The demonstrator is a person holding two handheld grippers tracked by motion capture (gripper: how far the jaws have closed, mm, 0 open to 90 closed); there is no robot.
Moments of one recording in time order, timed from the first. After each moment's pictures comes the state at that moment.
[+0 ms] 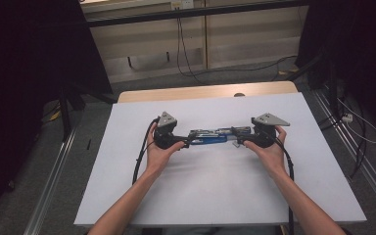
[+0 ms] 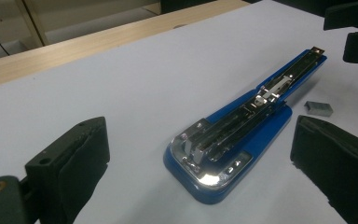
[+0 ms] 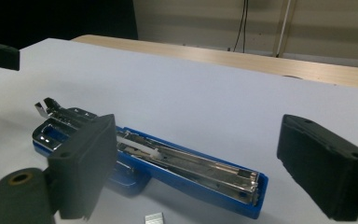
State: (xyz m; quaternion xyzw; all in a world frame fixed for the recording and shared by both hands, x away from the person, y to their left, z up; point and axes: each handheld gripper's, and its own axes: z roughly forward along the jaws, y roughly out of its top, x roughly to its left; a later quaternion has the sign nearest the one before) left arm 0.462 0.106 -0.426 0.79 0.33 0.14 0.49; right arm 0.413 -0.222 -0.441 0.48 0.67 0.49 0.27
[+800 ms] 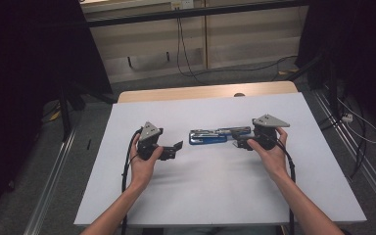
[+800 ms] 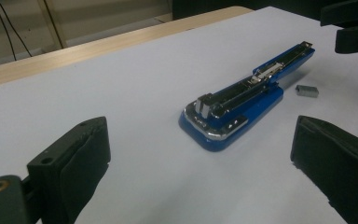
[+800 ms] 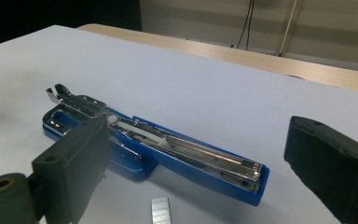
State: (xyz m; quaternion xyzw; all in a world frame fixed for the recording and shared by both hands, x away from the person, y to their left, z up) left arm 0.420 0.150 -0.420 0.79 0.33 0.18 0.49; right arm 0.405 -0.220 -0.436 0.47 0.69 0.48 0.27
